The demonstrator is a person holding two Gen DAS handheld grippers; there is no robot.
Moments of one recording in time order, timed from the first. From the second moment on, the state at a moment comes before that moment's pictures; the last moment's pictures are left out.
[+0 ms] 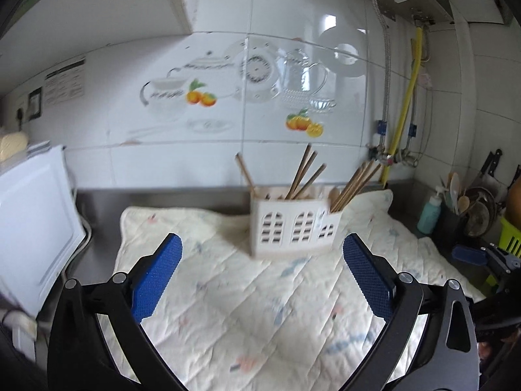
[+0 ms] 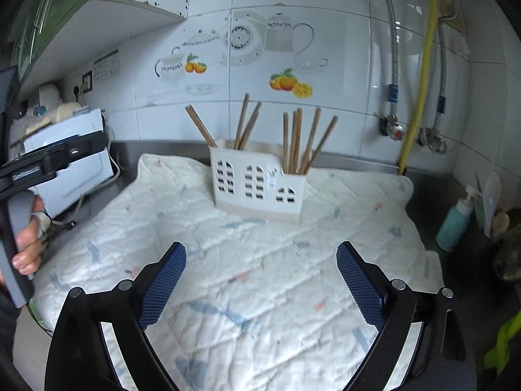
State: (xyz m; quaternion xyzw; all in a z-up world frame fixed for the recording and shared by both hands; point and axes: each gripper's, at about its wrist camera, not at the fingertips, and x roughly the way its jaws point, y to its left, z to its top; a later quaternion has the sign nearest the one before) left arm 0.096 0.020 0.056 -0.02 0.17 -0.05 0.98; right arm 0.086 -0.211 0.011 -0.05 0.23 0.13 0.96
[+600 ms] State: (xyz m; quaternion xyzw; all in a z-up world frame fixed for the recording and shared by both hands) left arm 0.035 0.036 0.013 -0.01 0.21 -0.01 0.98; right arm 0.059 -0.216 -0.018 -0.03 0.26 0.10 0.96
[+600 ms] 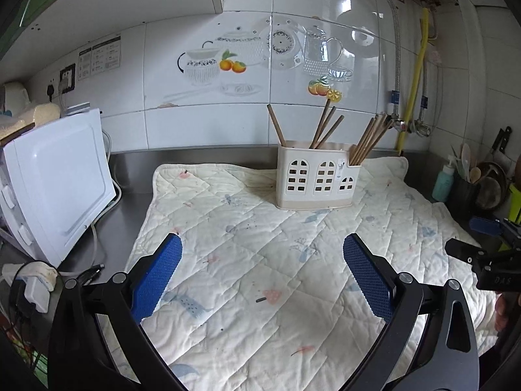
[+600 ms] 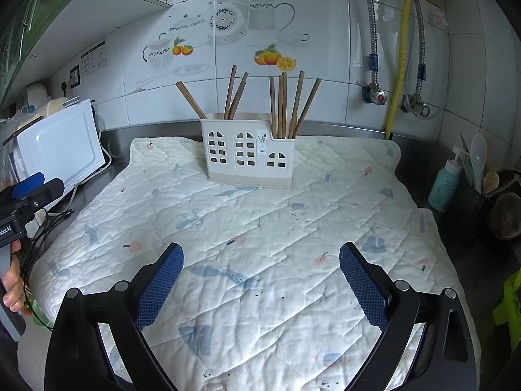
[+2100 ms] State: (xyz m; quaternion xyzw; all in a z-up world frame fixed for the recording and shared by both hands) left arm 0.044 0.019 -0.008 0.00 0.25 -0.04 0.97; right arm 0.059 -0.214 -0.020 -0.03 0.27 0.10 0.96
